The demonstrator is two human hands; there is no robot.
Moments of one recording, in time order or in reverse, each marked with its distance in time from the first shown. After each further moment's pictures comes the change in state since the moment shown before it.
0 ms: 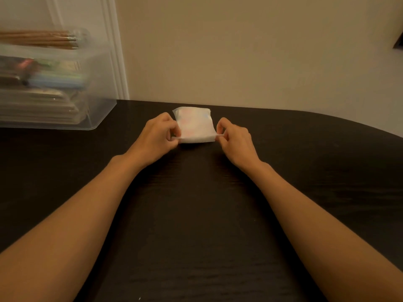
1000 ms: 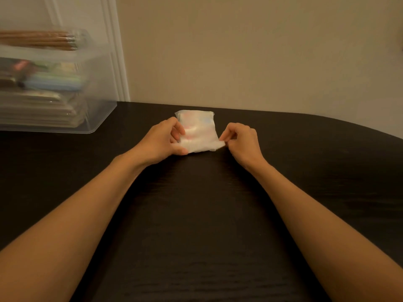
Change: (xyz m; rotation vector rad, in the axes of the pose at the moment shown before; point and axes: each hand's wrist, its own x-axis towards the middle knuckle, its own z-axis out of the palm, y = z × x) left_hand 0.015 0.006 -0.001 -0.274 -0.202 -0.337; right_hand 0.015 0.008 -0.001 0.187 0.005 0.165
